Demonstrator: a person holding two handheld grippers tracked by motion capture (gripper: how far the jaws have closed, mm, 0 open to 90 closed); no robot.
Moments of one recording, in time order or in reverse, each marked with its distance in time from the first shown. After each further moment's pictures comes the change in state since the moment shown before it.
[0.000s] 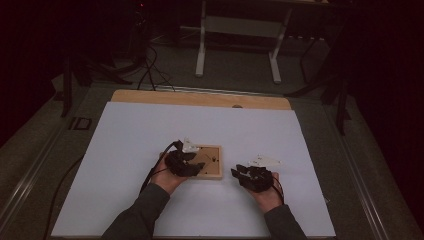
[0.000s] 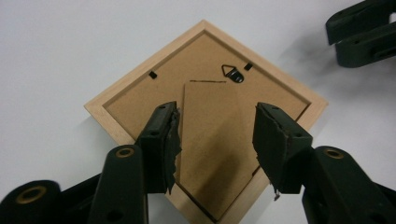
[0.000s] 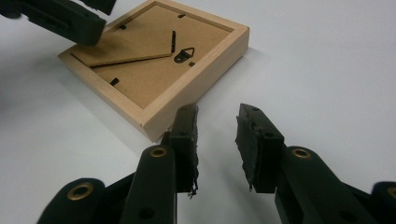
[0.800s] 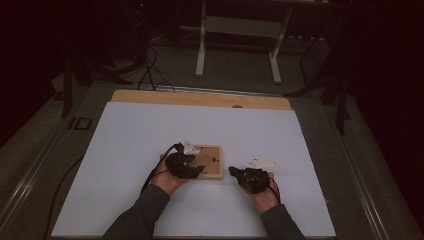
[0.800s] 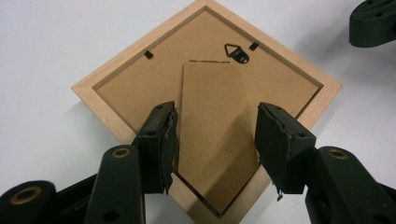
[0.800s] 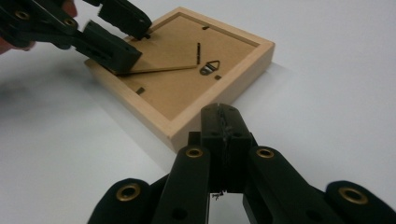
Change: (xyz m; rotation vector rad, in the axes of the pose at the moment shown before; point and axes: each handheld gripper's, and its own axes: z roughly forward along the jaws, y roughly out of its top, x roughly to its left) left arm 0.001 -0.009 0.008 0.029 -0.009 -0.008; right arm 0.013 0.004 0.003 -0.031 0.041 -0.043
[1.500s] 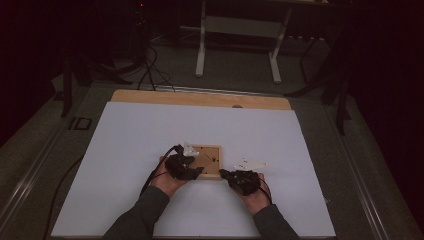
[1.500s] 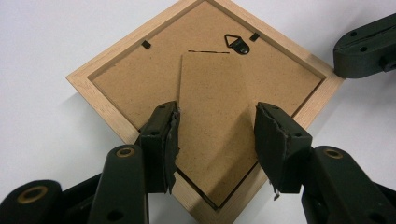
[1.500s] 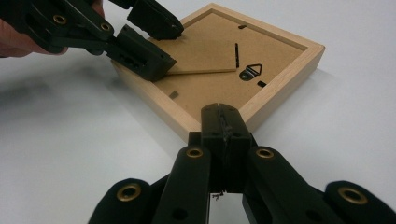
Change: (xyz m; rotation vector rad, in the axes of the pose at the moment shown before) left arm -0.003 -0.003 0.002 0.008 0.013 0.003; right arm 0.017 0.001 0.017 0.008 0.050 -0.023
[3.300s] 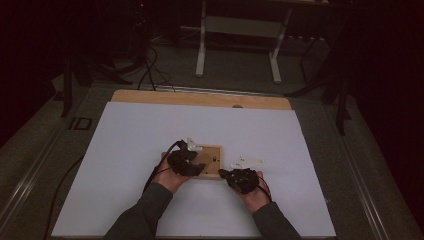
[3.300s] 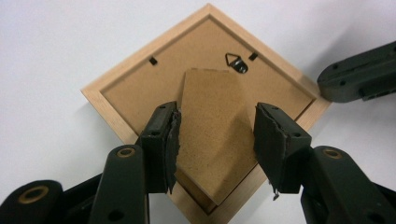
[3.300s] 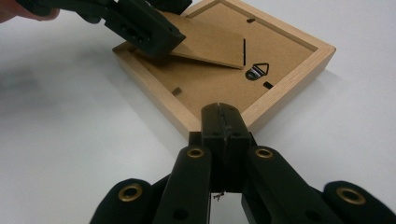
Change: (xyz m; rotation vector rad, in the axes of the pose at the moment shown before) left arm -0.003 0.020 -0.011 0.012 0.022 -0.012; right arm 0.002 0.008 0.002 0.059 -0.004 -0.039
